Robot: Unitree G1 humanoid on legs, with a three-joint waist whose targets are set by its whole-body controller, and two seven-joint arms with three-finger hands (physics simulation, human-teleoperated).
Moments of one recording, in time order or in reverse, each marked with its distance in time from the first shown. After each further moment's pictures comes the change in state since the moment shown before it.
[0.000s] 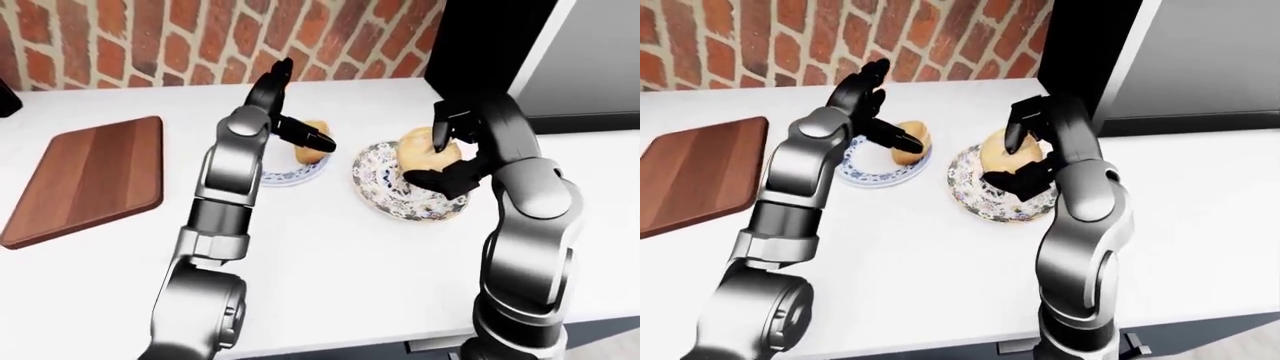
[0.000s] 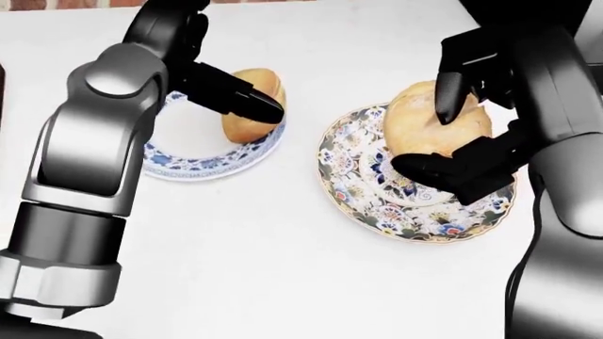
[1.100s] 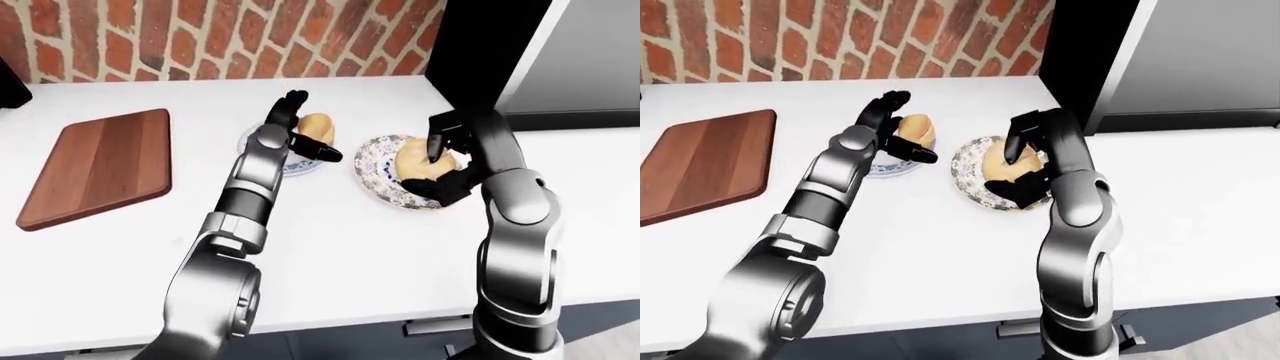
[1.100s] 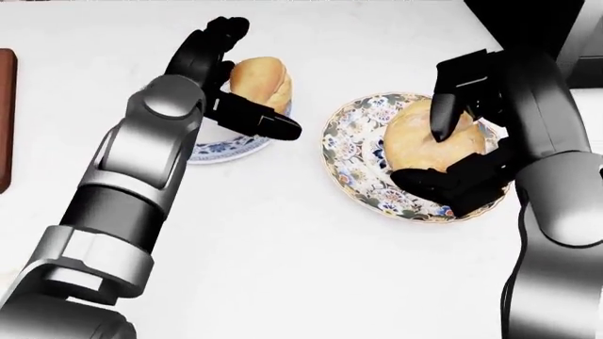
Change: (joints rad) left arm -0.105 -0.060 -0.003 0.470 0.024 -0.229 0.147; right arm 0.071 0.005 -0.012 0.062 0.072 -0.089 -0.093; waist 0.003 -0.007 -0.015
